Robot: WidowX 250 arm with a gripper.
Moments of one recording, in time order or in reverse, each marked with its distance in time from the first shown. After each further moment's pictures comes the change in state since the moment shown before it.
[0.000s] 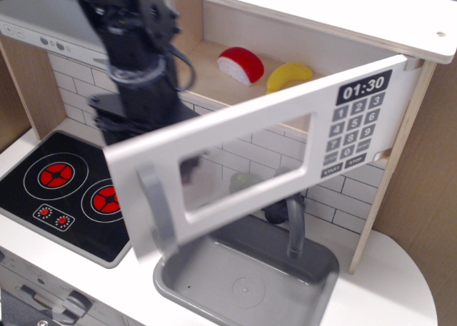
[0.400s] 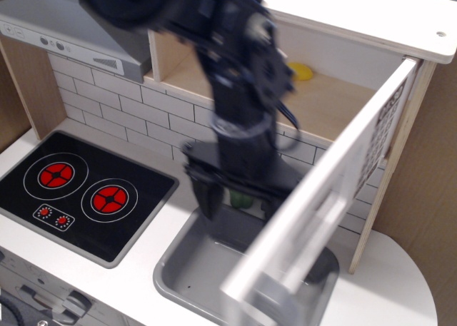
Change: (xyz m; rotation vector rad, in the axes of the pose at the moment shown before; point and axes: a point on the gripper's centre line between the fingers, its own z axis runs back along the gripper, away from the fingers) arm -0.014 -0.078 -0.020 -0.025 0.036 -0.099
